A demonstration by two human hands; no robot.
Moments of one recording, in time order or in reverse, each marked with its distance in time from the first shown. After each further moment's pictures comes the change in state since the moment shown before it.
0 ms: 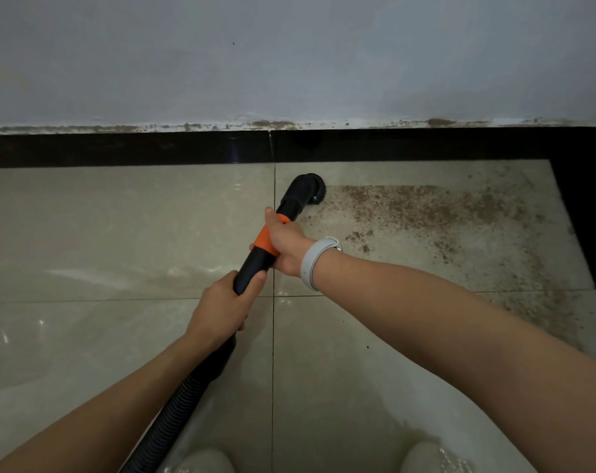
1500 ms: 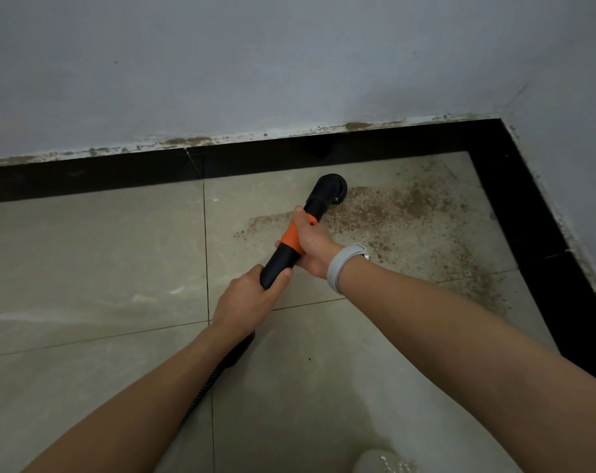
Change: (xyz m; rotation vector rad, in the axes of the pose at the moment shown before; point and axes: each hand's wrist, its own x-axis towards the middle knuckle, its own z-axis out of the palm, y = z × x) left_hand 0.025 0.083 0.103 0.174 -0.144 0.143; right_hand -0.011 -0.033 -0.147 0.176 0.106 -0.121
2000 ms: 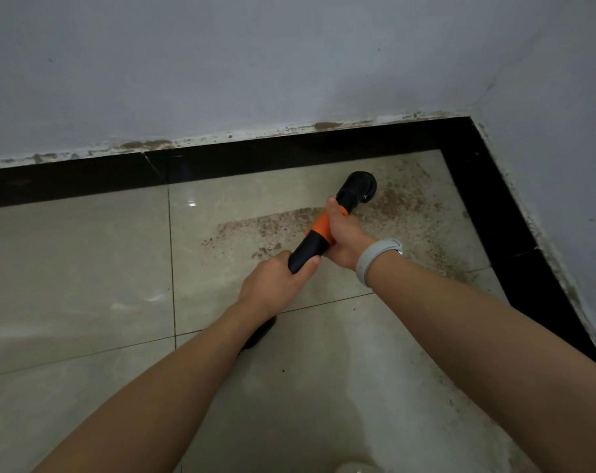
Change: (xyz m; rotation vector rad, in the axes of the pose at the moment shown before) left_hand 0.033 0.065 0.042 0.047 -0.151 0.108; right_hand 0.010 -0.038 -0.078 0.123 0.150 -0.048
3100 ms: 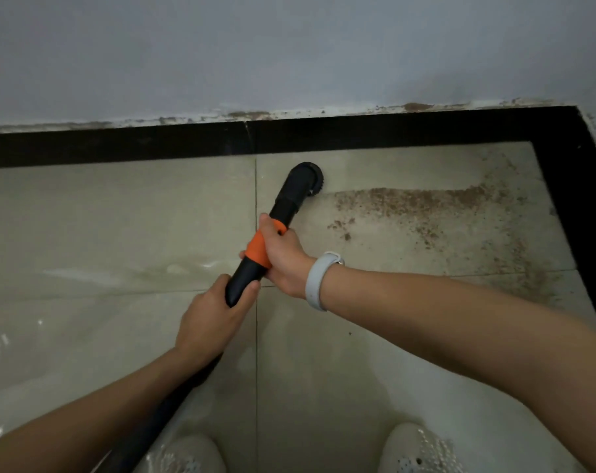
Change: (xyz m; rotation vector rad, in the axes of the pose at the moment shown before) left_hand -0.143 -0.129 -0.081 -0.041 0.337 -0.263; right_hand -0.092 0.124 0.150 -0.150 -0.346 0.126
